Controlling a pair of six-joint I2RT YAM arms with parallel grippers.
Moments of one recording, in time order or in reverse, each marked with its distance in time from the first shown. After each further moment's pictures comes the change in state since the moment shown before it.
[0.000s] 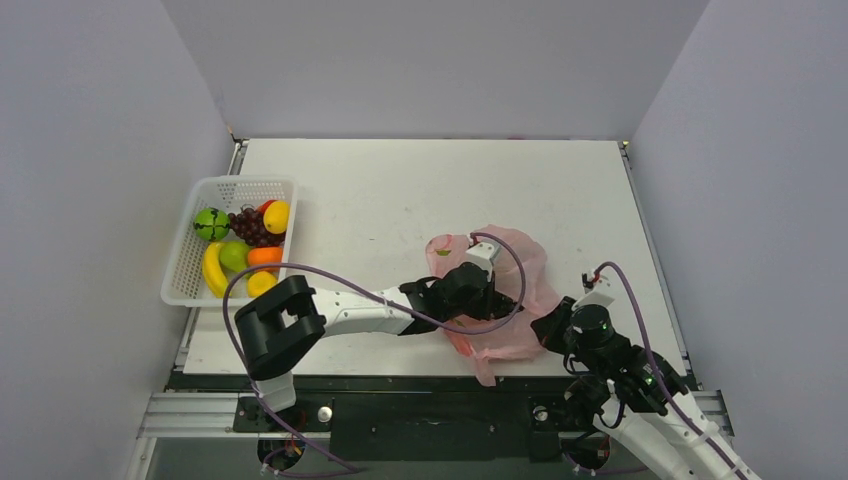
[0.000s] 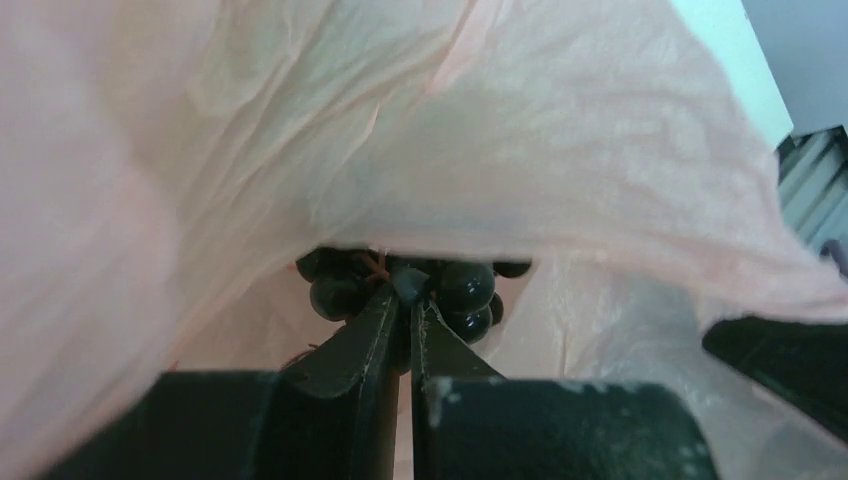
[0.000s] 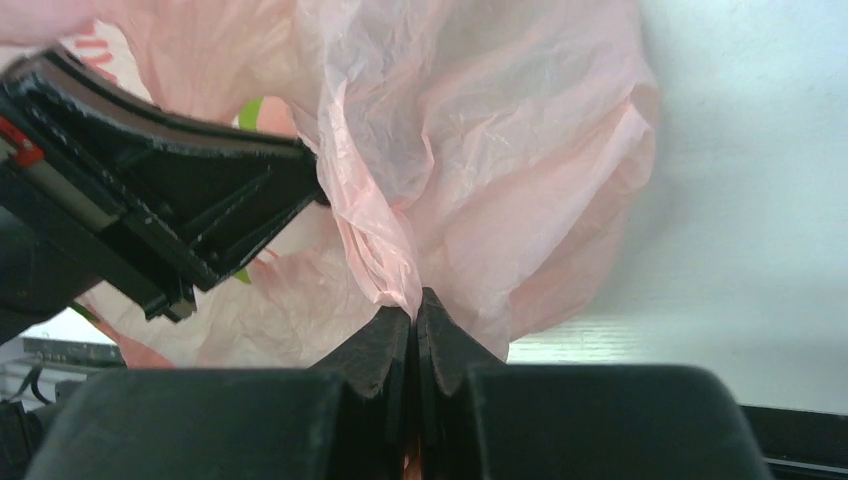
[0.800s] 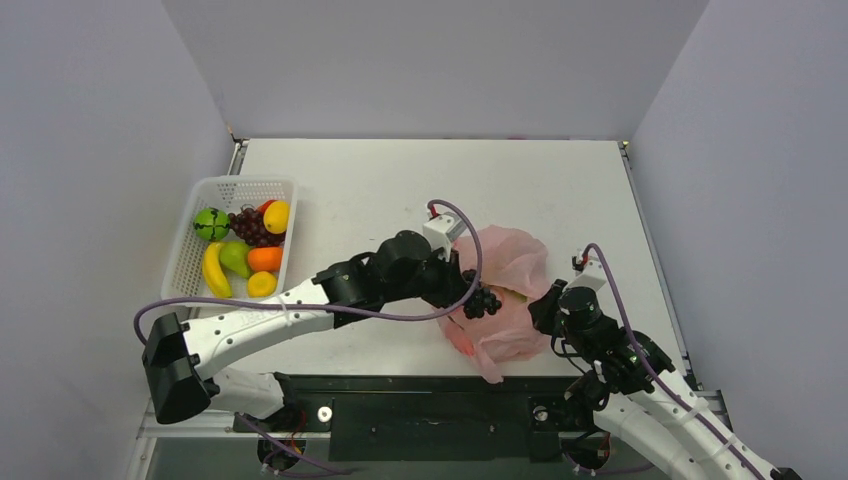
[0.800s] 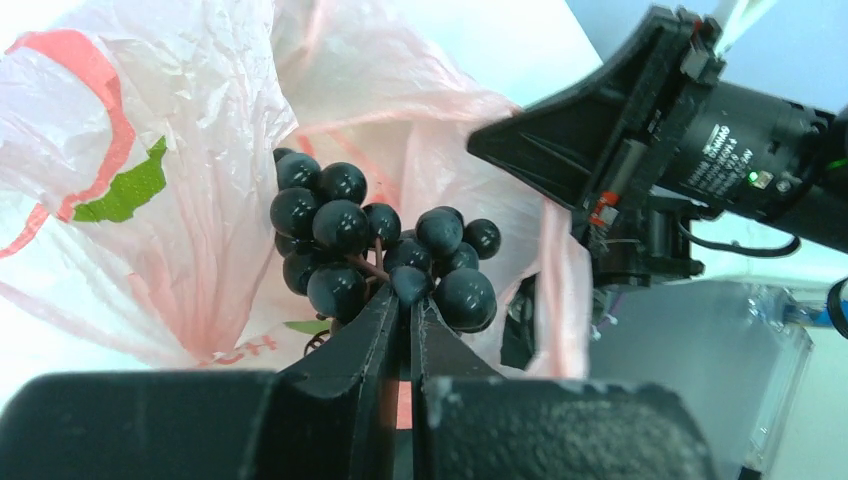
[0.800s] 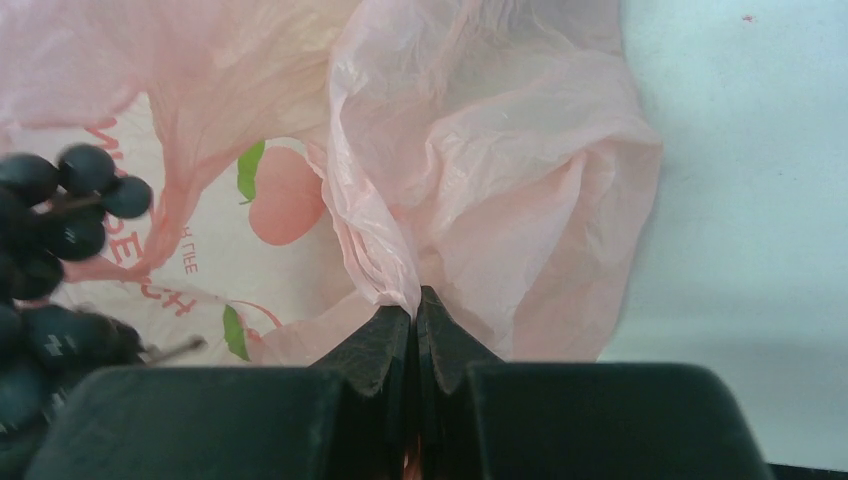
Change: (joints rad) left arm 0.063 -0.454 0.024 -0.391 0.223 0.040; right arm 0.000 0.177 0.050 0.129 0.084 -0.080
